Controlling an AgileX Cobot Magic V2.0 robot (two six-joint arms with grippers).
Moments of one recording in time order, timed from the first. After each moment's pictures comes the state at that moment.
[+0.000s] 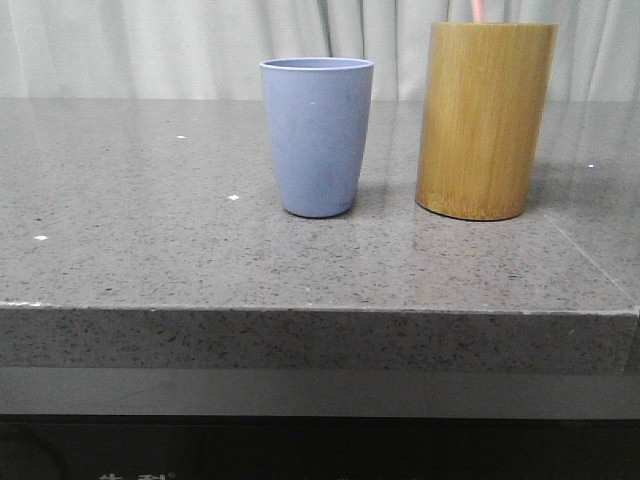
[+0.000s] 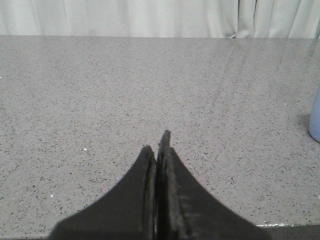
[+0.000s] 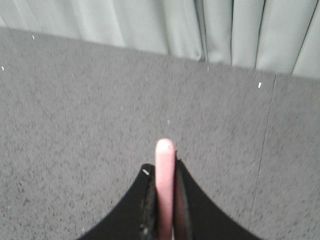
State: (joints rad) left arm -0.13 0.13 -0.43 0.01 0.58 -0.02; right arm 0.33 1.45 -1.26 0.22 0.18 -0.12
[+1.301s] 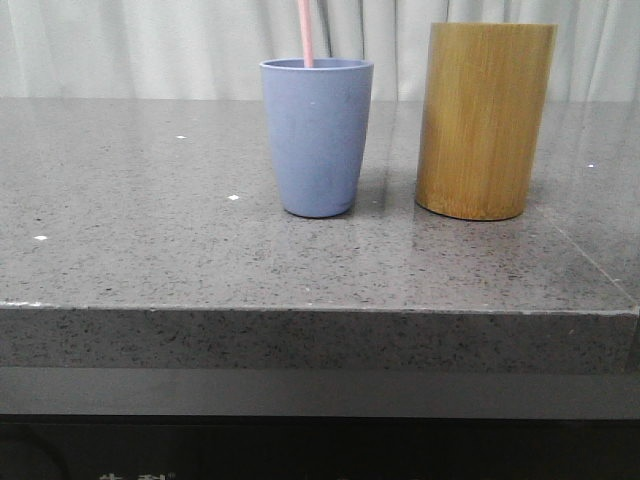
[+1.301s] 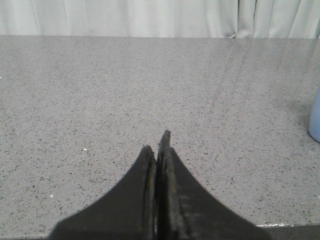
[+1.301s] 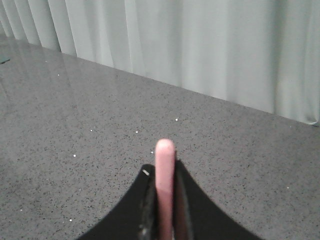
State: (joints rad) left arm -0.13 0.13 -0.43 0.01 0.58 -0.02; right arm 0.63 1.56 -1.27 0.21 -0.10 -0.12
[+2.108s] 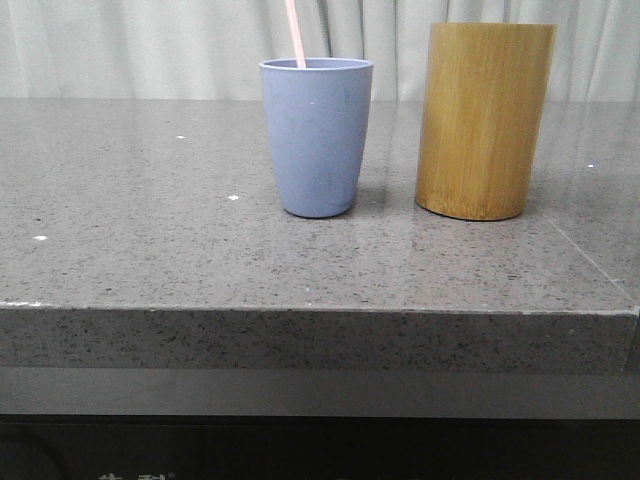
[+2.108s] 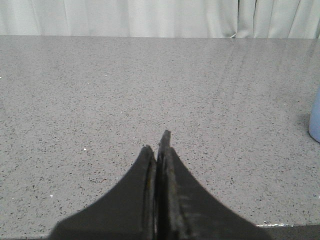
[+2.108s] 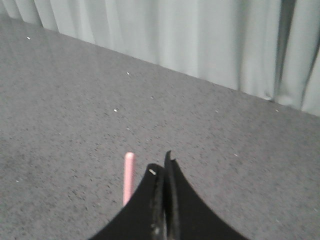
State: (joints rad) left arm -0.13 0.13 -0.43 0.01 0.58 -0.02; right arm 0.46 1.42 -1.49 0.20 0.45 -0.12
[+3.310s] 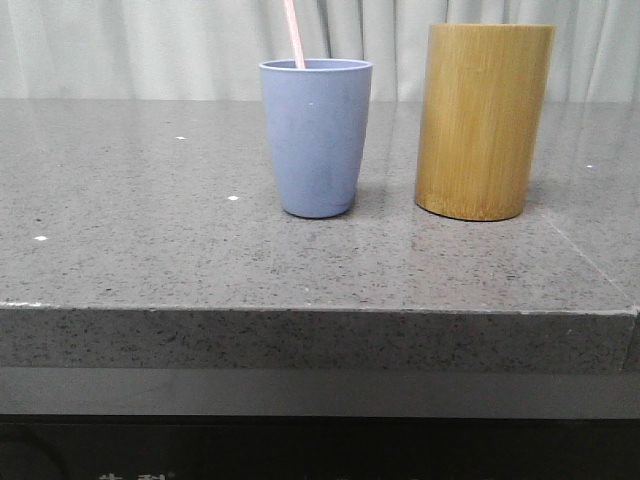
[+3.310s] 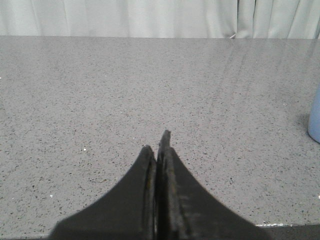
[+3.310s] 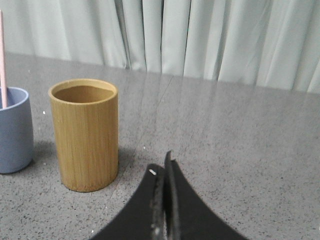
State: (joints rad) left arm -0.13 0.13 -0.43 0.01 0.58 -0.02; right arm 0.13 0.19 -0.31 0.11 0.22 -0.11
